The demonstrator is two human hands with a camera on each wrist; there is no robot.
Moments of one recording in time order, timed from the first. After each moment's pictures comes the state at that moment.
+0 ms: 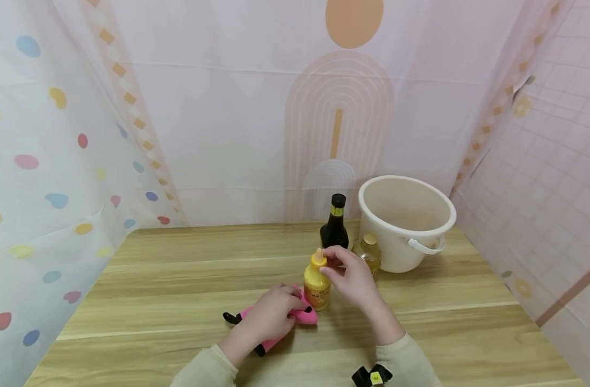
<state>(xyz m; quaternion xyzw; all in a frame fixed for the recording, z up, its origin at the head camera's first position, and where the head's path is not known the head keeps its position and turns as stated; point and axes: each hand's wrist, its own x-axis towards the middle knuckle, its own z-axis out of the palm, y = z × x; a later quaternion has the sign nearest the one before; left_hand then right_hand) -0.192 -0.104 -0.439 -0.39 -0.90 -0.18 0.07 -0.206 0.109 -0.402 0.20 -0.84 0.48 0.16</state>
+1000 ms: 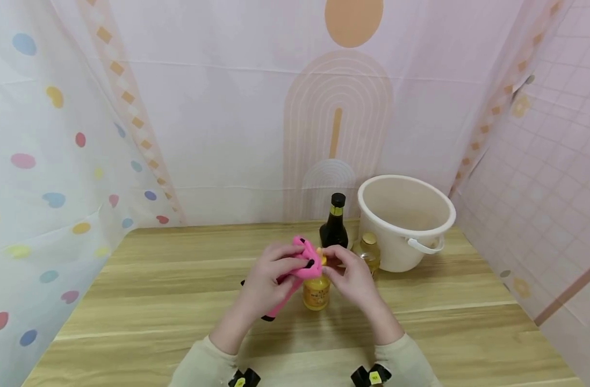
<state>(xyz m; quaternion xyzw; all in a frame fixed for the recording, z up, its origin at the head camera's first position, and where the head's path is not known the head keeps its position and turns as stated) -0.208 -0.104 -0.391 -0.42 -0.77 -0.37 0.32 -0.207 0.111 -0.403 0.20 -0.83 0.49 0.15</state>
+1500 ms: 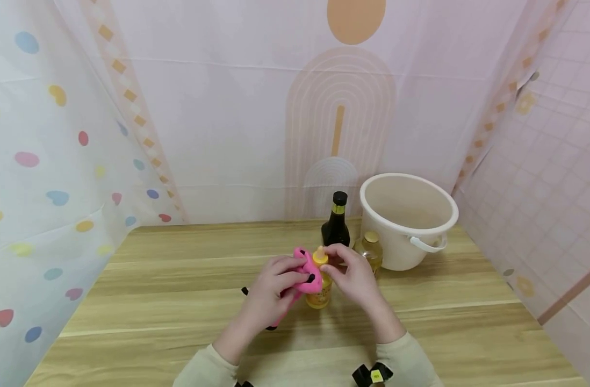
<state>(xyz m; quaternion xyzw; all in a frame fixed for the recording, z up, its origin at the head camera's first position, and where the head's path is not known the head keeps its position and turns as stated) -0.198 -0.107 -0.418 -0.42 -0.78 -0.33 0.32 -0.207 0.109 -0.402 0.20 -0.83 0.49 0.15</state>
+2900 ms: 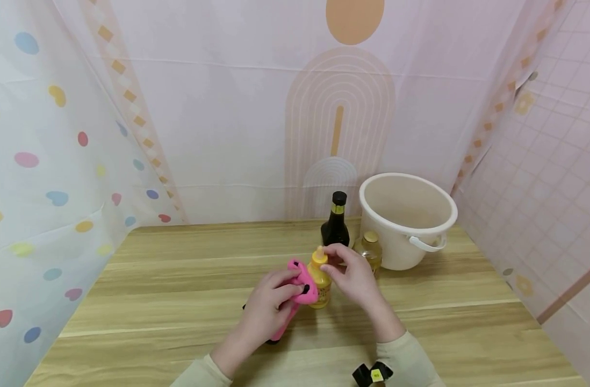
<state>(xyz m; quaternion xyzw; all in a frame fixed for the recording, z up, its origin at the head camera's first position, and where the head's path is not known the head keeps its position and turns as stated) -0.185 -0.110 -0.442 -0.38 -0.81 -0.31 0.32 -0.207 0.110 -0.403 0.19 -0.84 0.49 0.15</state>
